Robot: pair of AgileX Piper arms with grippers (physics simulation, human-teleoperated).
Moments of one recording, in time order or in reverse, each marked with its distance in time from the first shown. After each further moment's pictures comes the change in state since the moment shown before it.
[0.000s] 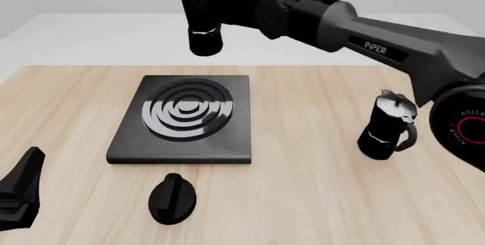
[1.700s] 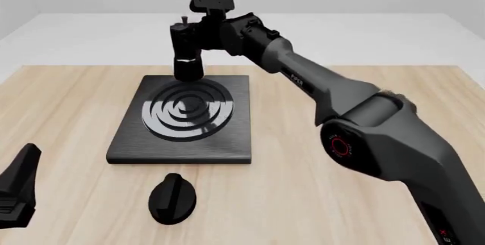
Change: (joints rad) left arm -0.005 -0.005 -0.023 0.004 0.054; right arm 0.021 0.460 -0.598 0.296 0.221
